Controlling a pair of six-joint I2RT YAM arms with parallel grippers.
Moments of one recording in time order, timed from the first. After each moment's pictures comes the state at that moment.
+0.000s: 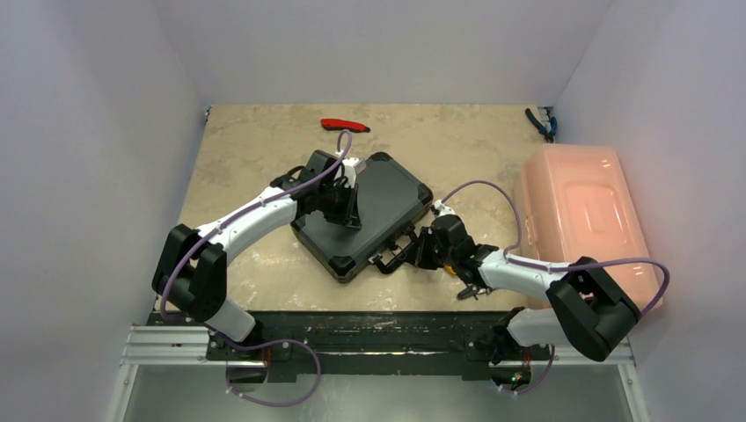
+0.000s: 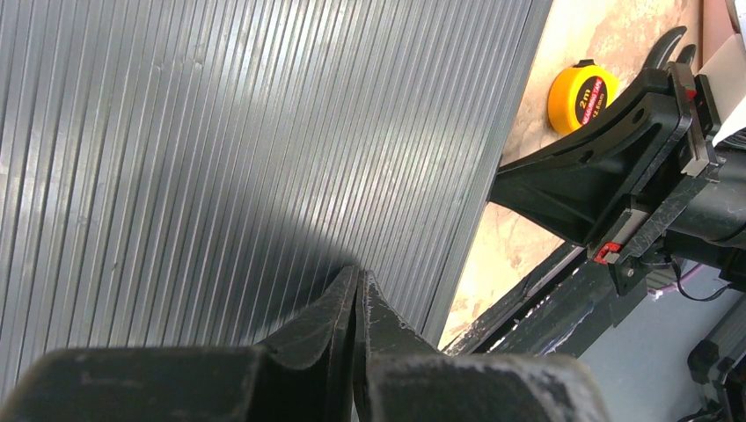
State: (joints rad) left arm -0.55 1.56 1.11 -0.49 0.35 -0.31; right arm 0.67 1.31 0.45 0.11 -0.07 0.77
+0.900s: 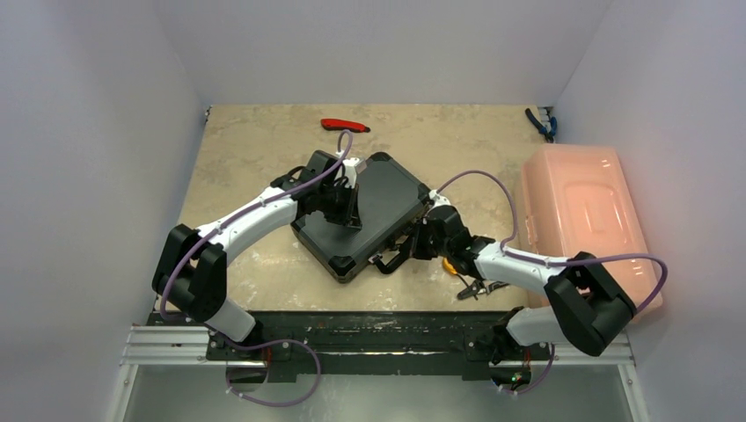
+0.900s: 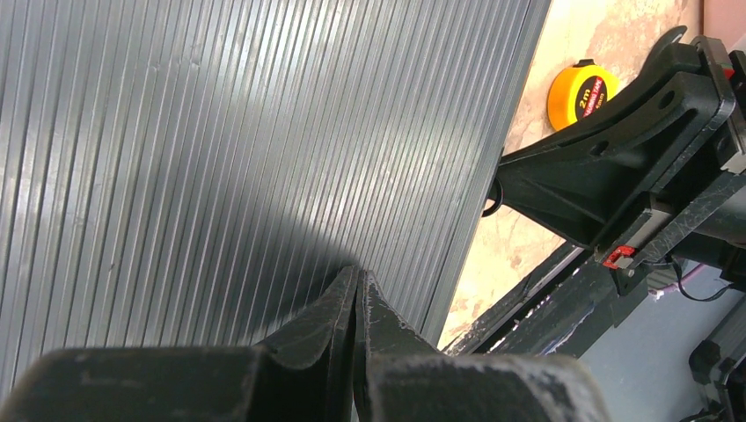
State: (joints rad) left arm -0.56 1.56 1.11 -0.49 0.35 -0.31; right arm 0.67 1.33 0.53 0.11 -0.06 0.75
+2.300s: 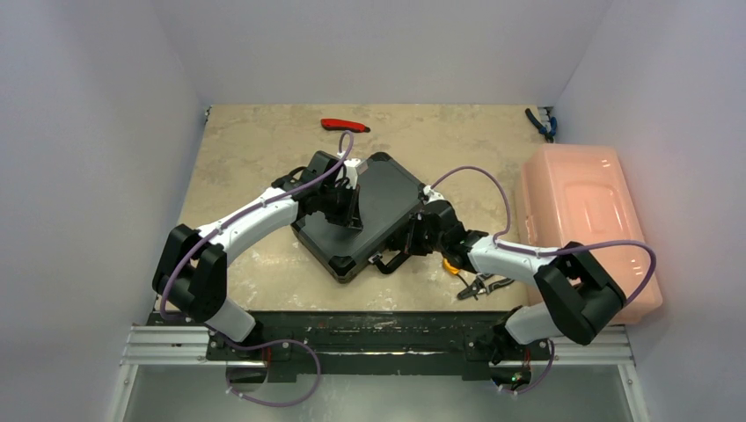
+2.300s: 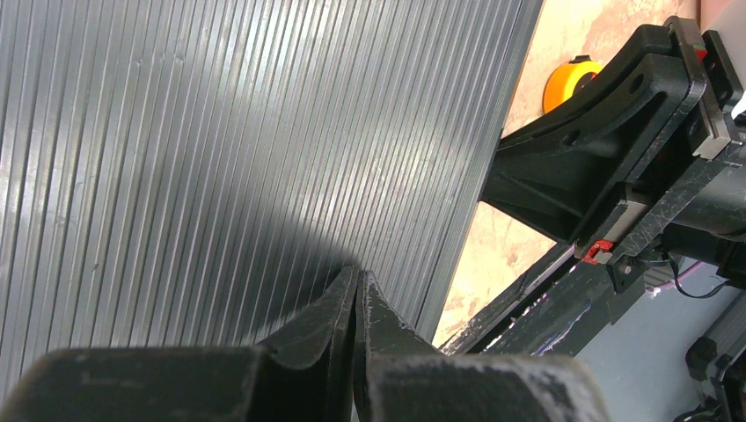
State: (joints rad) left arm -0.57 1.56 1.11 -0.49 0.35 -0.32; right arm 0.67 1.41 0.59 0.12 -0.09 0.74
